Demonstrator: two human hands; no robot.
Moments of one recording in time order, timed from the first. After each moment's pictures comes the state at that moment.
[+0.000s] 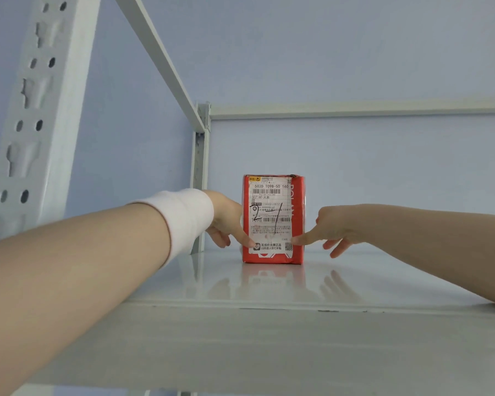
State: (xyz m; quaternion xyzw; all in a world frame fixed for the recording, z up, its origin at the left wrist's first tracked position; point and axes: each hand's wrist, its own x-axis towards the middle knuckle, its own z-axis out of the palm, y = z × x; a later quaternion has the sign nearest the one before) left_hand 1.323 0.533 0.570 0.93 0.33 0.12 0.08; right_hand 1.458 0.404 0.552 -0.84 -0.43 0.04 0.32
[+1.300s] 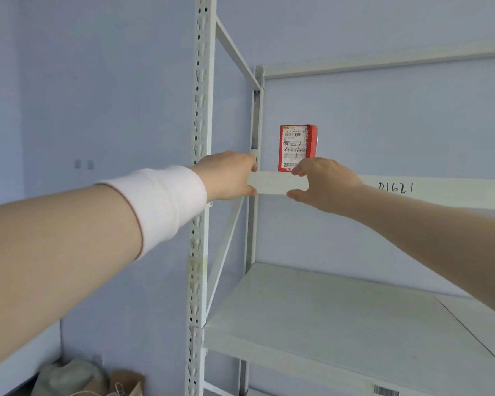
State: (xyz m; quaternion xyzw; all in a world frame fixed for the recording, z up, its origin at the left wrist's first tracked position) left_hand 1.092 0.239 0.466 0.88 0.37 0.23 -0.16; right_hand 1.251 0.165 0.454 -0.73 -0.60 -0.25 0.19
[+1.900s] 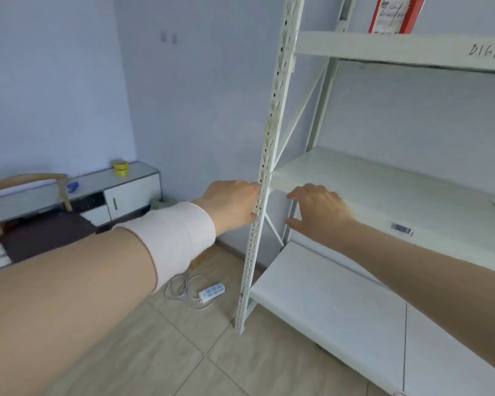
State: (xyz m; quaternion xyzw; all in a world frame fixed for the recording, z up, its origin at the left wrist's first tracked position) left_hand 0.943 0.056 0.226 0.87 0.48 0.05 -0.08; right_hand 1.103 0.011 0.227 -0.69 -0.72 -0.09 0.04
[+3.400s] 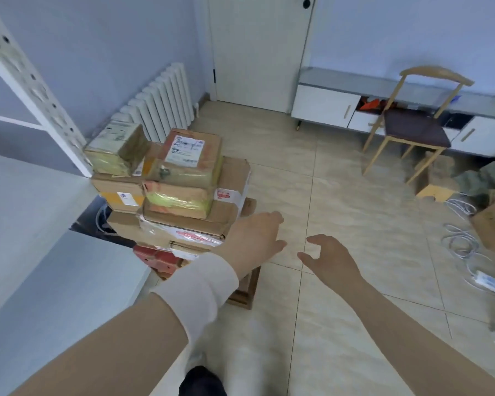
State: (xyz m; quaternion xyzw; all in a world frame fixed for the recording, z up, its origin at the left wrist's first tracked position) left_hand 0.502 -0.626 0.028 0.39 0.90 0.10 0.18; right_hand 0.600 -0.497 -0.027 -0.33 -0.89 0.30 -0.06
